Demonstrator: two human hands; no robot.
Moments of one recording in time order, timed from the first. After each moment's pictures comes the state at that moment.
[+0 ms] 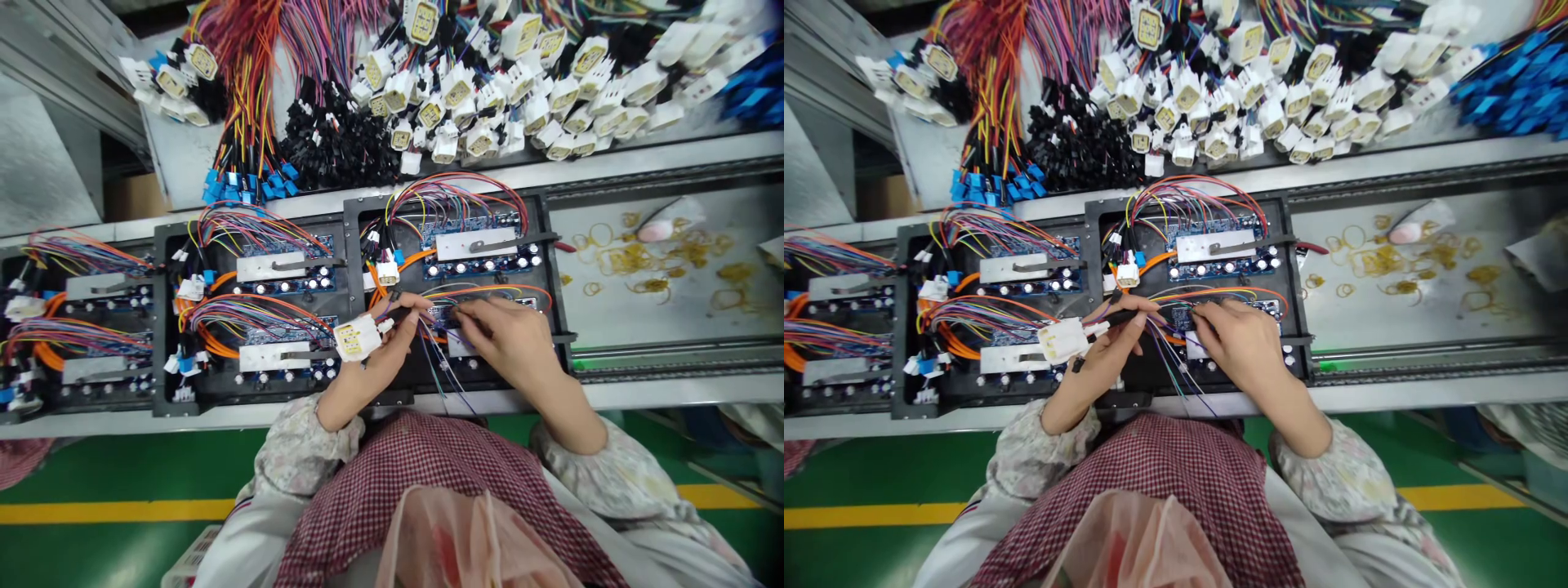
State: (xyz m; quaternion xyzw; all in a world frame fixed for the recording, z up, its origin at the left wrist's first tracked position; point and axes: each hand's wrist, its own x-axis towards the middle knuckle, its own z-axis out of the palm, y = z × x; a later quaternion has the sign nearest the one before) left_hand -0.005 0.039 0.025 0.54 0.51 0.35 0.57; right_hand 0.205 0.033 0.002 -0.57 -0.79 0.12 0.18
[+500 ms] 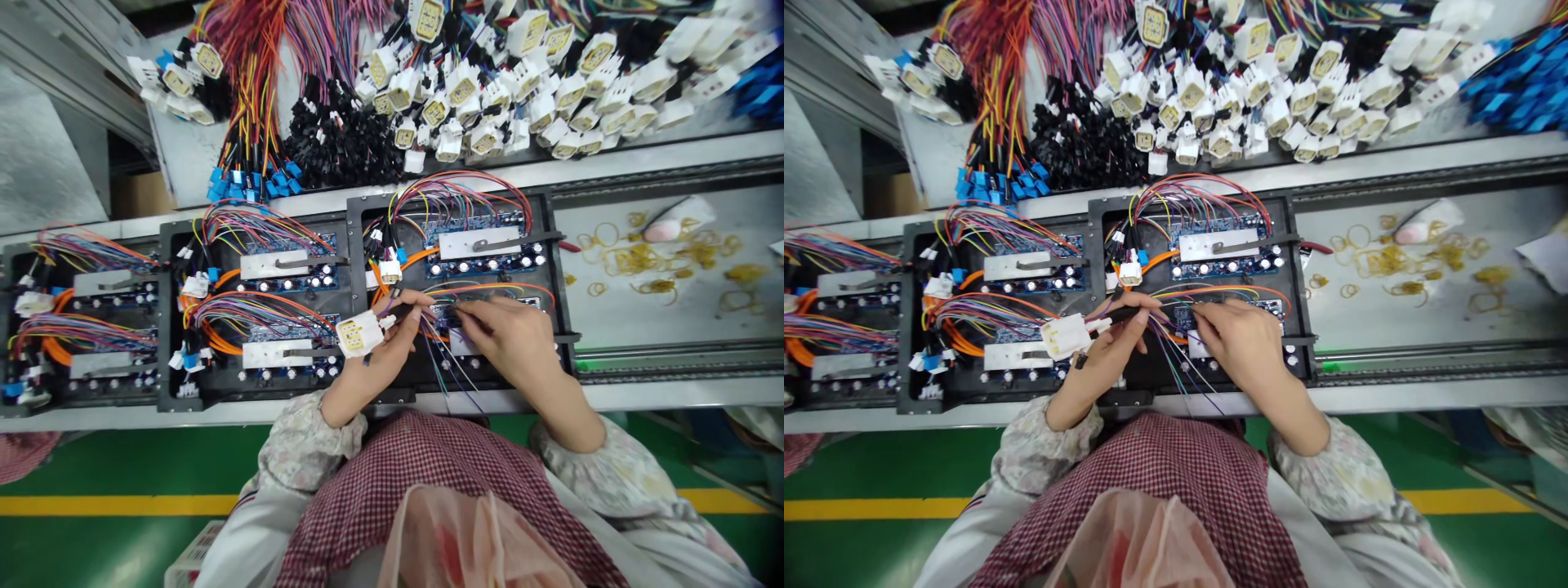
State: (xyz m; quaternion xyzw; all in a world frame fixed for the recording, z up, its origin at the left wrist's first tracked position) left_hand -0.002 0.039 0.024 0.52 0.51 0.37 0.58; right_hand 0.201 0.033 0.004 -0.58 -0.79 0.11 0.17
